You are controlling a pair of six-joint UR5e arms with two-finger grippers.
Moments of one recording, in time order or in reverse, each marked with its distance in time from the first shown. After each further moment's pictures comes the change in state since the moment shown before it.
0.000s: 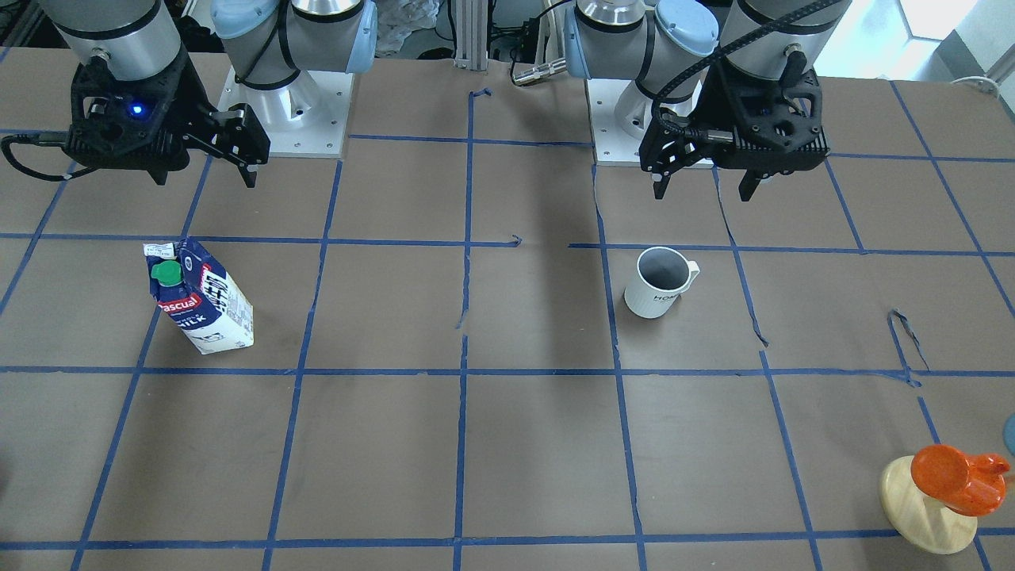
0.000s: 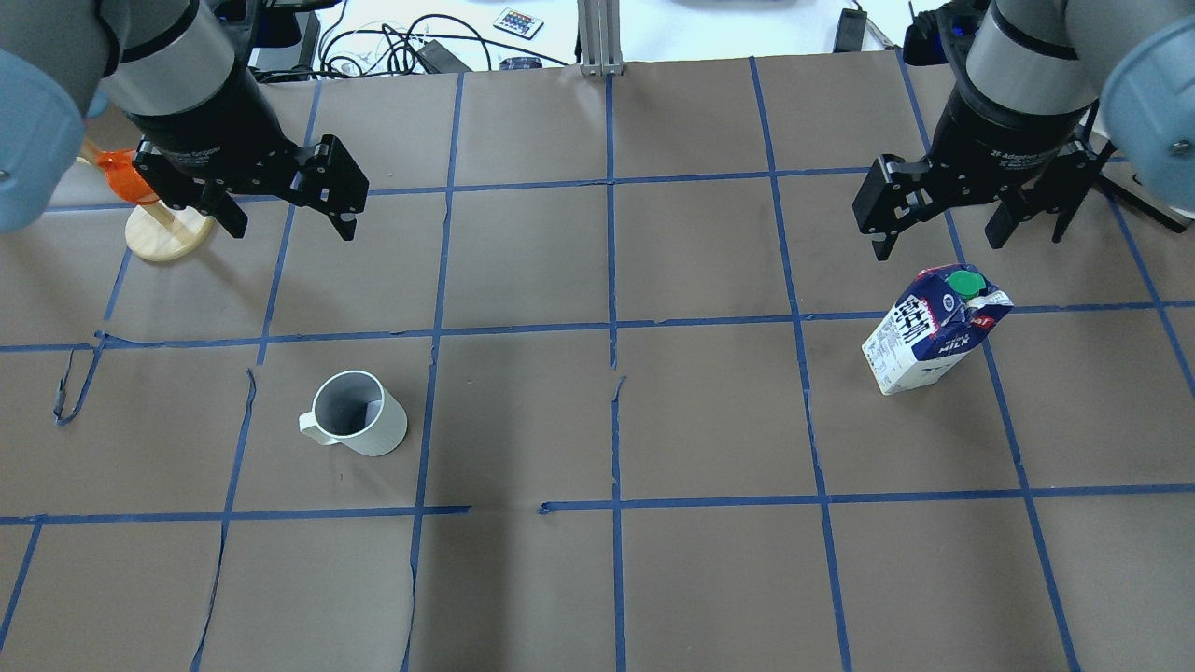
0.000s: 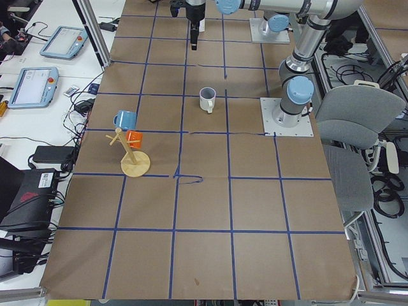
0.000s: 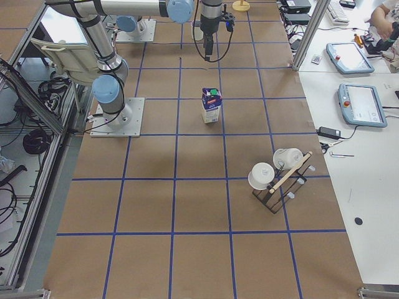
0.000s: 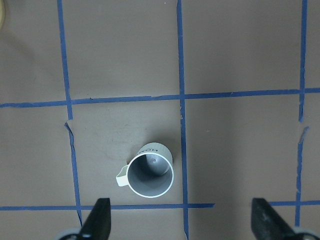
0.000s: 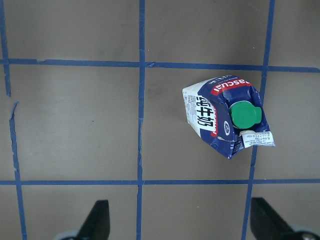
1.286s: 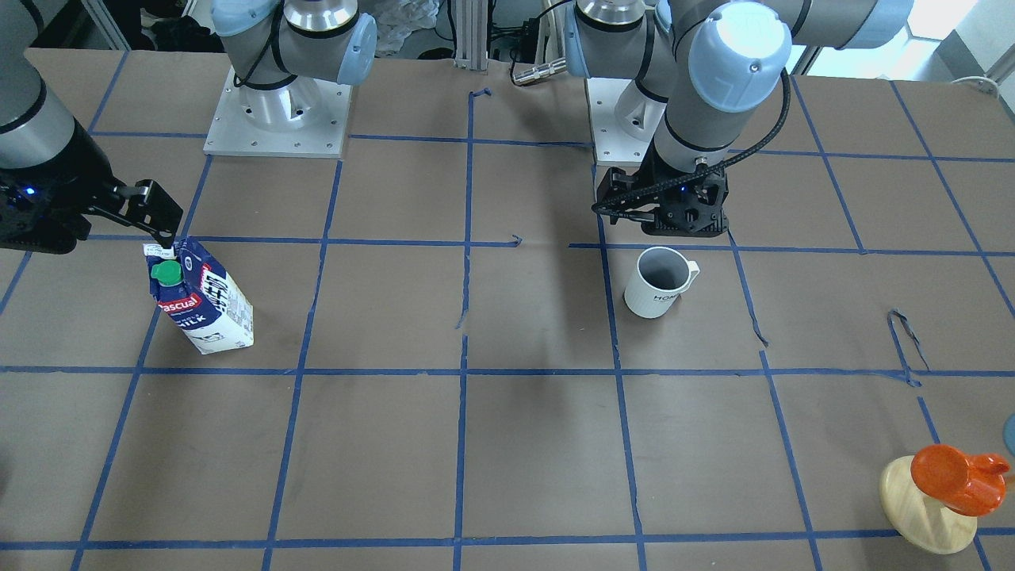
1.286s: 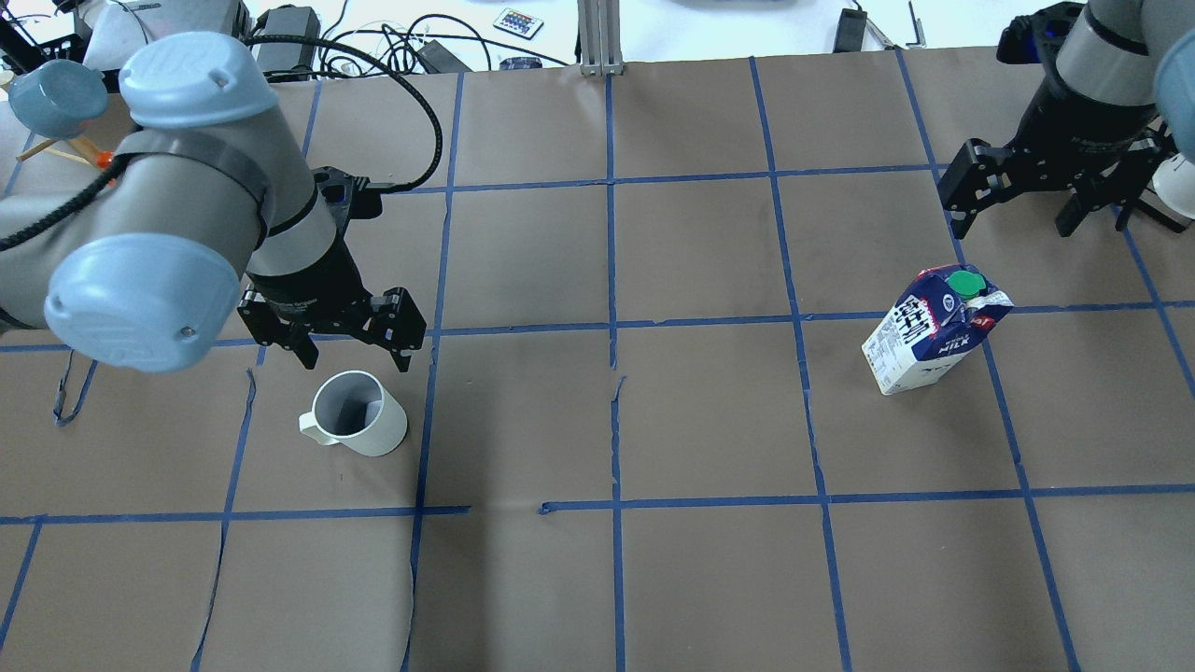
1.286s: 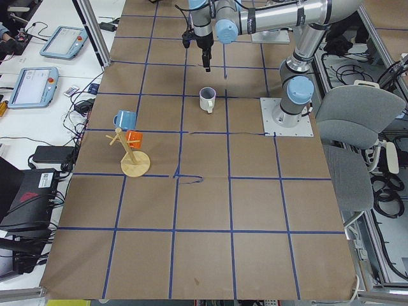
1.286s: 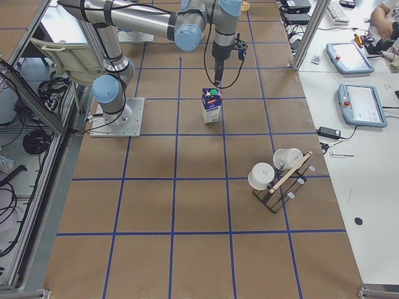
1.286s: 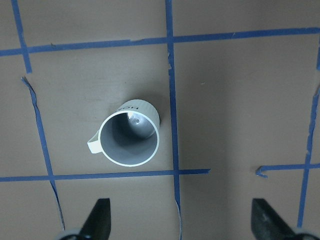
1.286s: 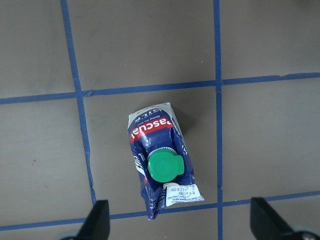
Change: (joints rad) left arm -0.013 -0.010 -0.330 0.152 -0.007 -0.013; right arm -0.183 0.104 0.038 -0.121 -0.012 -0.085
